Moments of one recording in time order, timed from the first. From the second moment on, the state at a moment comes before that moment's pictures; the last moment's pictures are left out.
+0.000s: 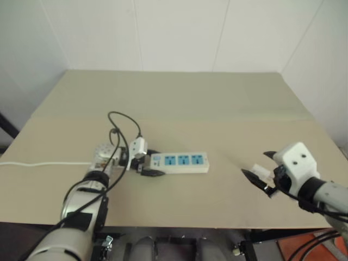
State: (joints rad) left arm -0.88 0.36 -0.01 1.21 -0.02 -0.50 -1.54; right arm 0.14 -0.81 -0.40 -0.90 0.44 0.94 0.49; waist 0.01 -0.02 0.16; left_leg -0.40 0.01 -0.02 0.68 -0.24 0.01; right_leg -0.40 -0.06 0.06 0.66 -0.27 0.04
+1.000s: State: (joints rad) left arm -0.83 0.41 -0.11 1.18 -0.35 -0.33 -1.61; right arm 0.13 -0.81 -0.40 -0.90 0.44 0.95 0.47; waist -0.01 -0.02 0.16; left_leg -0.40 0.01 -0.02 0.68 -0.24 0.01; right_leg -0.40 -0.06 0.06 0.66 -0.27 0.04
